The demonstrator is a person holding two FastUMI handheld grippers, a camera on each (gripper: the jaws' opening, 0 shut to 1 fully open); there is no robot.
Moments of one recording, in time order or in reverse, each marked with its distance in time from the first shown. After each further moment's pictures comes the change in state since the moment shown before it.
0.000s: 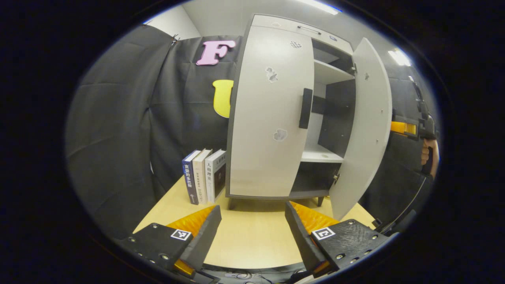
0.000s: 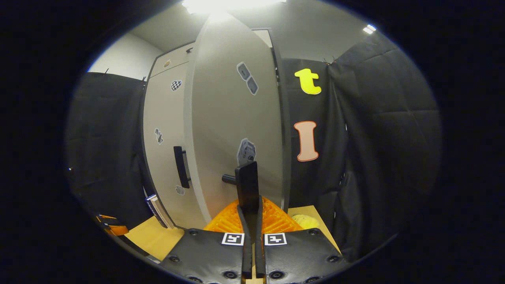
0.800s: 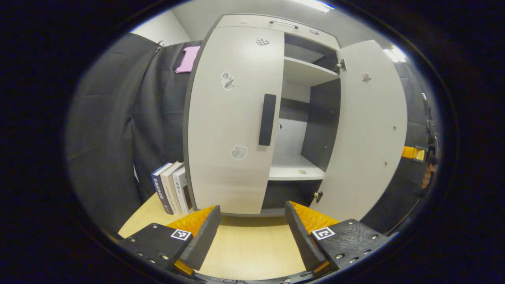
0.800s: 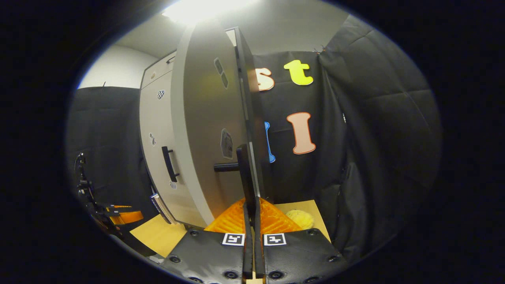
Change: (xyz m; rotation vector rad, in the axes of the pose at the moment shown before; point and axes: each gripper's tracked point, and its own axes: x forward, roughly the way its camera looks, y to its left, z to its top) left arm 0.030 -0.055 0.034 0.024 -0.072 0.001; right arm -0.009 -0.071 -0.014 0.056 0.016 0.134
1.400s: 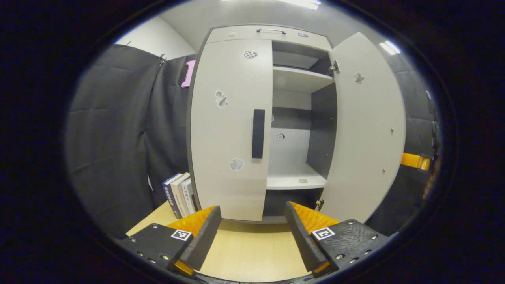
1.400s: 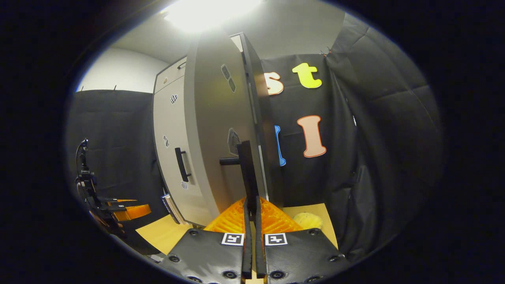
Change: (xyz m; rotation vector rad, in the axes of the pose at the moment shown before) left arm -0.013 -0.008 0.014 0.046 -0.061 0.081; right arm -0.010 -0.005 -0.006 0.026 -0.031 0.063
